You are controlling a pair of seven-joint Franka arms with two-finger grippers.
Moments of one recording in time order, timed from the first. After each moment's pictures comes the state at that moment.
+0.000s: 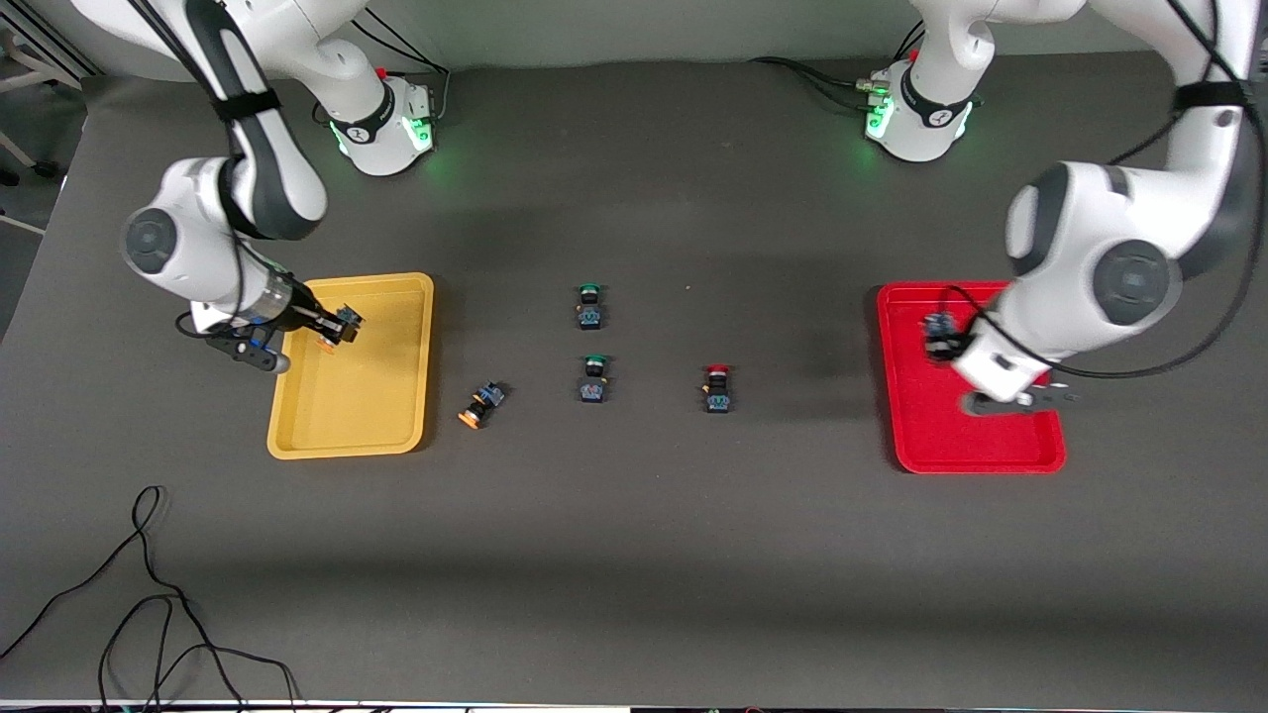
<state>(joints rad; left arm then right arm) -0.16 0.19 0.04 -1.96 -0.03 2.00 -0.17 0.69 0.06 -0.66 -2.50 0.14 2.46 0.34</state>
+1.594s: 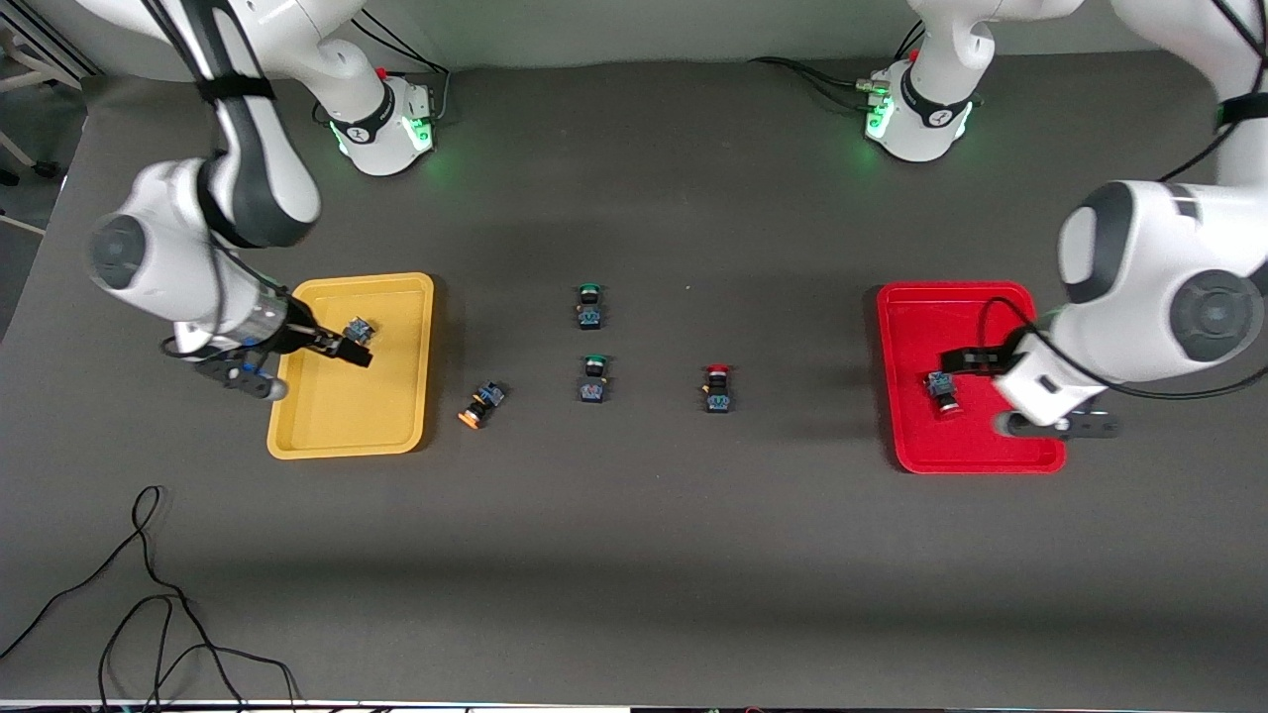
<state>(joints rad) -0.16 0.26 -0.01 -1.78 -0.07 1.85 -0.14 0.74 0.07 -0.64 -2.09 0.21 2.10 0.39</state>
